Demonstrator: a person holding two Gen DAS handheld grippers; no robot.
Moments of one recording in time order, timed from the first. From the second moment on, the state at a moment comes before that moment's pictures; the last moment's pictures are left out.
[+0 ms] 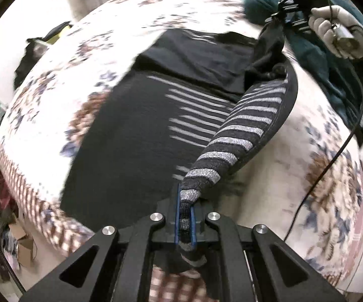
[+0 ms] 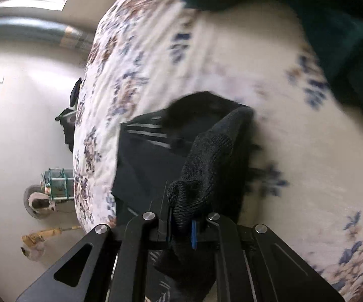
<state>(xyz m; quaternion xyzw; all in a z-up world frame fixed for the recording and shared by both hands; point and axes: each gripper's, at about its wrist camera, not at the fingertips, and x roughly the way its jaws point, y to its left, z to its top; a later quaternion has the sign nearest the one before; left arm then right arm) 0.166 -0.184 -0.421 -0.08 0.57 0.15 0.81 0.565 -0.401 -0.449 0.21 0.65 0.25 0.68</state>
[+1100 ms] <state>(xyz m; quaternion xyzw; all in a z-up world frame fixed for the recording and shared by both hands) 0.142 0.111 -0.545 -0.32 0.65 0.08 0.68 0.602 -0.003 -0.536 0.04 0.73 0.17 0.66</state>
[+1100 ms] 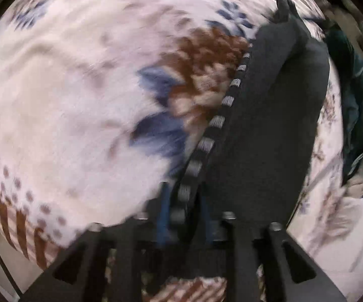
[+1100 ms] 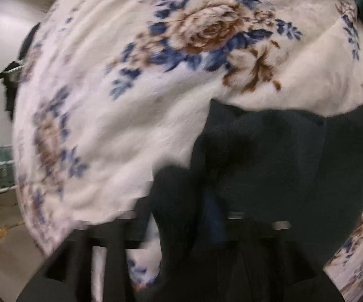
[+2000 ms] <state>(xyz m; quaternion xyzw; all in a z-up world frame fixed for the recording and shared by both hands) 0.117 0.081 -0.499 -0.33 0.63 0.08 0.70 0.124 -0.205 -0.583 0.17 0.79 0.09 0.59</state>
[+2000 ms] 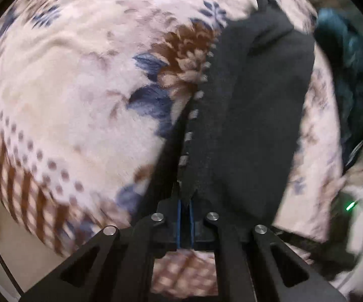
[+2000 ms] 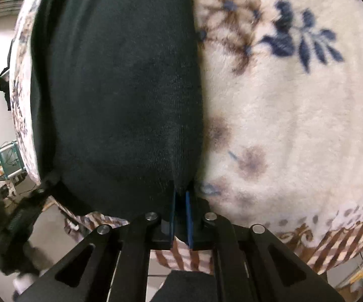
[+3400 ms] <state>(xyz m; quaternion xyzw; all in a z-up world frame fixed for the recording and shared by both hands) 0.524 0.100 -0.520 -0.22 0.60 -0.06 0.77 0.318 -0.238 -0.544 0.28 0.66 0.00 0.70</state>
